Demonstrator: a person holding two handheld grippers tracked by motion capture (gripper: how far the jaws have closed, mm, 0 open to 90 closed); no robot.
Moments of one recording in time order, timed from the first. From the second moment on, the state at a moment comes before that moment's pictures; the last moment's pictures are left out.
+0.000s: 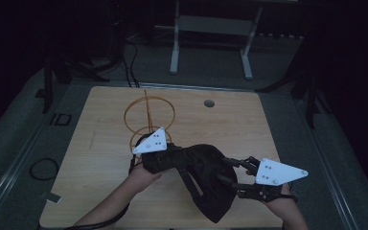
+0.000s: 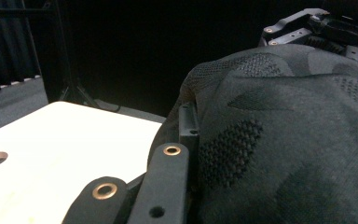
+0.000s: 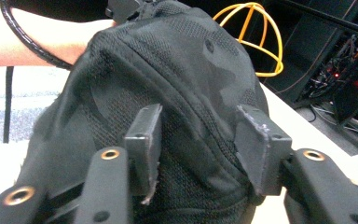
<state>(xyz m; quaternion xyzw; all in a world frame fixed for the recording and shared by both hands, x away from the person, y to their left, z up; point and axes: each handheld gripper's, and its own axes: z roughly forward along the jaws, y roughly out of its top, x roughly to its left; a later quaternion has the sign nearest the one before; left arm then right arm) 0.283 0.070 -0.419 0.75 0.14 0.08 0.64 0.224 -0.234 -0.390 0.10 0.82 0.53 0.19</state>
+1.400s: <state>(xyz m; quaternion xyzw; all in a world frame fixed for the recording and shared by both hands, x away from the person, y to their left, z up) 0.267 0.102 -0.414 0.74 0.22 0.21 0.60 0.244 -0.258 -0.346 0.19 0.72 0.62 0.25</state>
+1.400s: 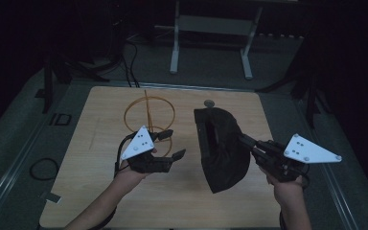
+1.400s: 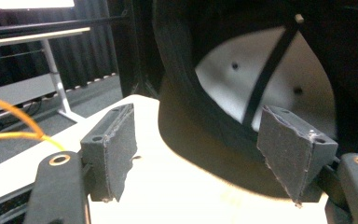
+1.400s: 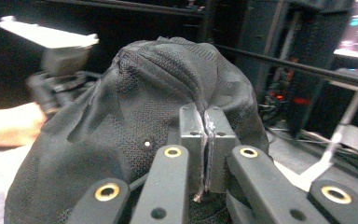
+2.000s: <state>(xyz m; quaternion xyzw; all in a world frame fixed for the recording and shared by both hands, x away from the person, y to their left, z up) 0.245 0.161 -0.458 0.73 0.29 0.26 0.56 0.285 -0.217 -0.312 0.20 0.71 0.62 0.27</state>
